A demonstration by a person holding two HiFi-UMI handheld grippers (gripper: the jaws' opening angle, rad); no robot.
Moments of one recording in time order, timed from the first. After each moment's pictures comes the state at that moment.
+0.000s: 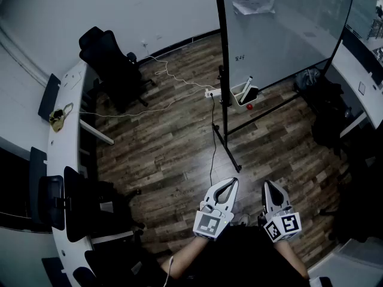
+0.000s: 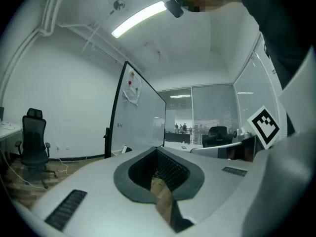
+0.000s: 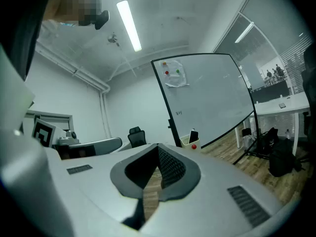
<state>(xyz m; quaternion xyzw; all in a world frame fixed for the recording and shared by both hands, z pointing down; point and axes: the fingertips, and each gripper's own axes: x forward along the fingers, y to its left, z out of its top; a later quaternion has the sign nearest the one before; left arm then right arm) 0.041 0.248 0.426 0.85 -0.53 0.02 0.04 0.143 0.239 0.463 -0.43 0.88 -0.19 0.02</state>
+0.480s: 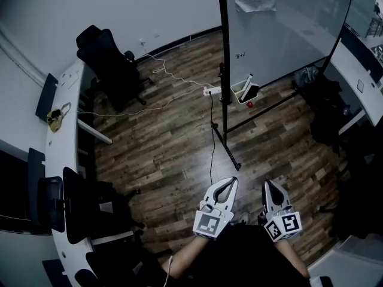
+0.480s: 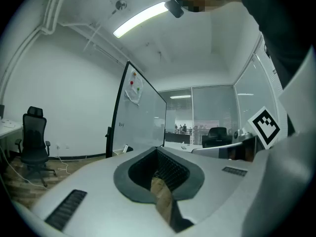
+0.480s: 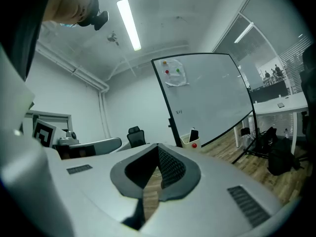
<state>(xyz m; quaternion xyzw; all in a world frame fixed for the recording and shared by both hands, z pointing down) 0.027 0.250 0.434 0.84 -0.53 0.00 0.06 0.133 0.242 0.467 -0.44 0.88 -0.18 0.02</state>
